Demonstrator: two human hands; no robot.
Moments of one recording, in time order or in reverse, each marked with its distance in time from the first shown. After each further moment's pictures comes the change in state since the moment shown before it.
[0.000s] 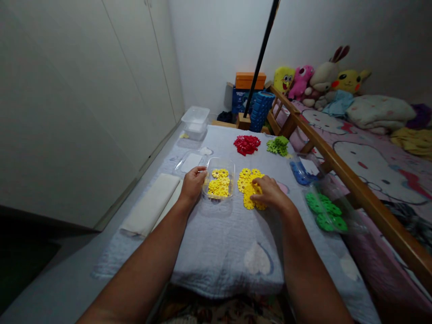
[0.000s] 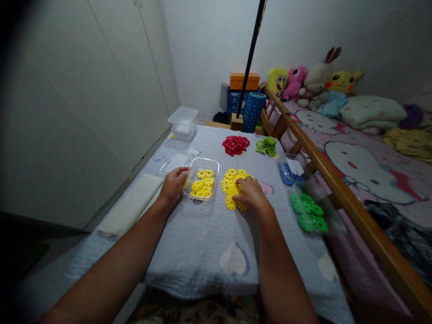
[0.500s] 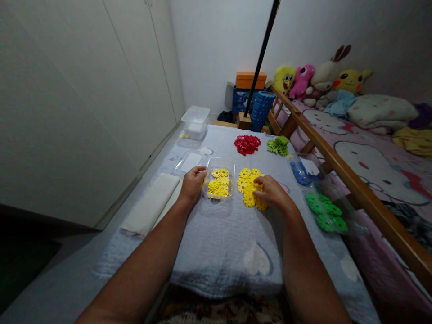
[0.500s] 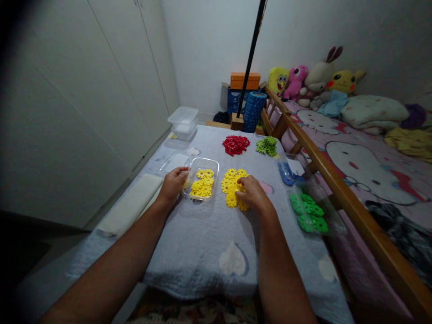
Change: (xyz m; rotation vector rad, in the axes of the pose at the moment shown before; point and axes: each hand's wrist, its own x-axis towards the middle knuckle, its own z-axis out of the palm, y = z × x) left_hand -0.001 0.001 0.000 0.003 0.004 0.014; right_hand 0.004 0.011 0.002 0.138 0.112 -0.056
